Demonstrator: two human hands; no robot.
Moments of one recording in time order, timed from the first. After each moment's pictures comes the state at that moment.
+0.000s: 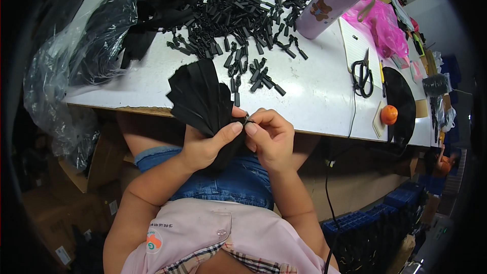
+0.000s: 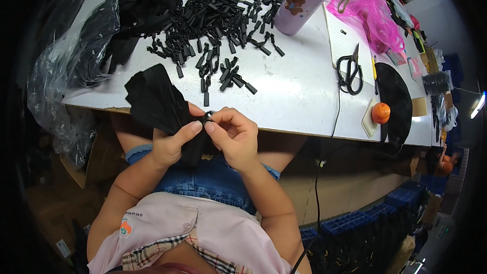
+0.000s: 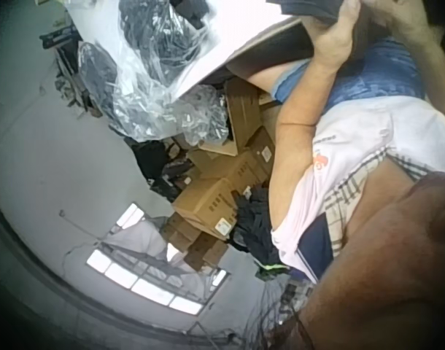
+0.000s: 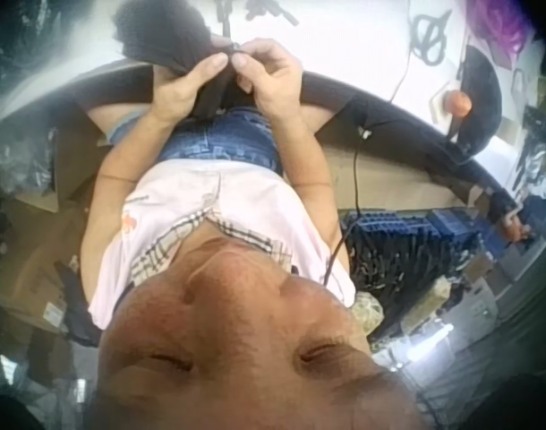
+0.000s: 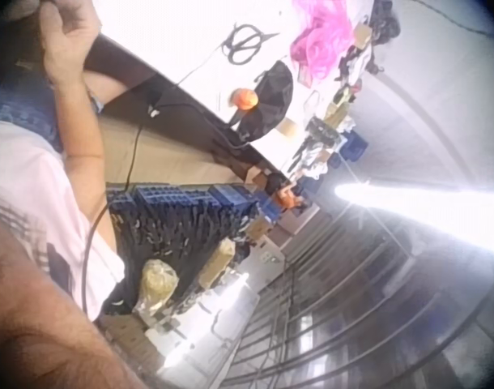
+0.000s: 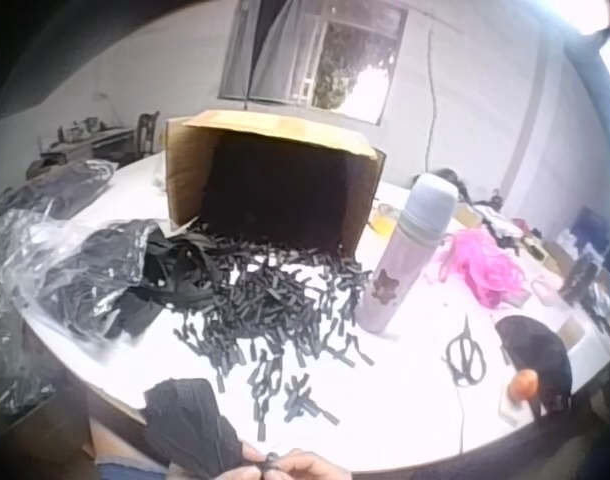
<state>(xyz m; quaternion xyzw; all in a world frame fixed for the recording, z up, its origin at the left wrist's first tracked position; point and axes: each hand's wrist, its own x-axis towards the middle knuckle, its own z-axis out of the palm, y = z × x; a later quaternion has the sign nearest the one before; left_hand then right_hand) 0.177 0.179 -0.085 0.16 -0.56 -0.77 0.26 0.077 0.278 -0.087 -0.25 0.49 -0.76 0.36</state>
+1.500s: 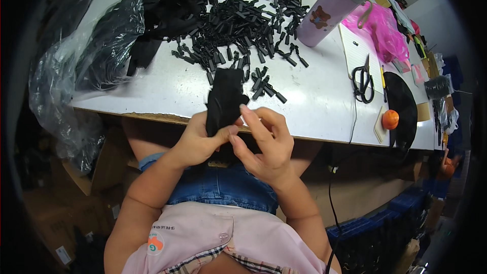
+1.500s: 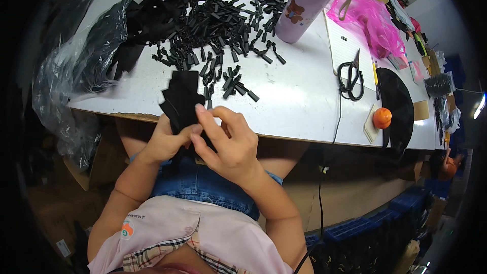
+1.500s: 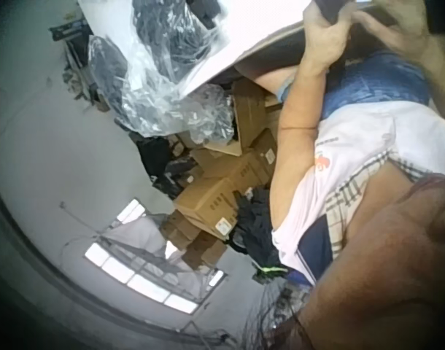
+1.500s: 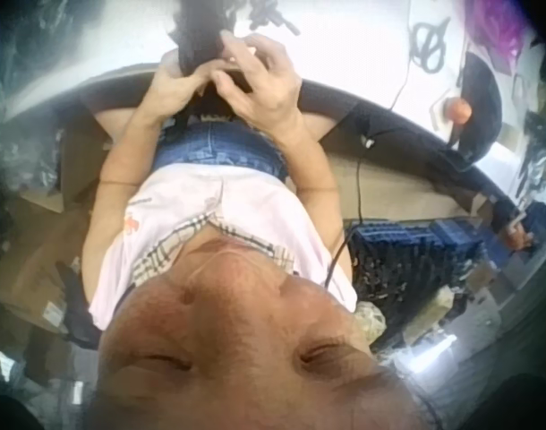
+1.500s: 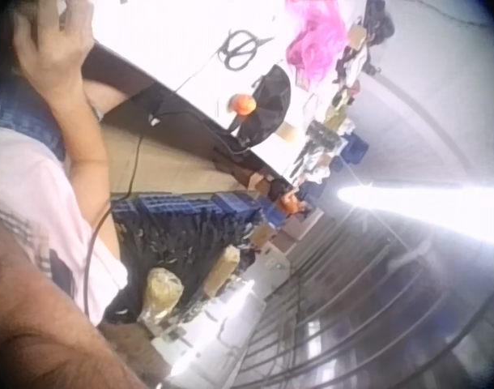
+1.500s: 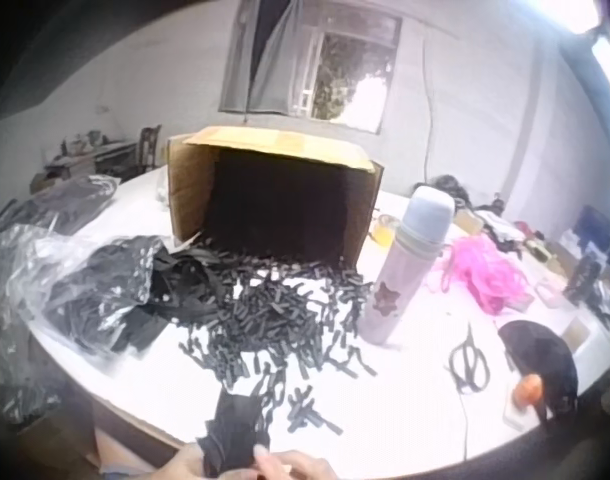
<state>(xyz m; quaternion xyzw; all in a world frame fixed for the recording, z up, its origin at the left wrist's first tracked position) 0.182 0.157 -0.081 0.19 -0.59 -0.77 0.15 0.080 0.265 -0.068 -0.51 0.67 -0.53 -0.05</state>
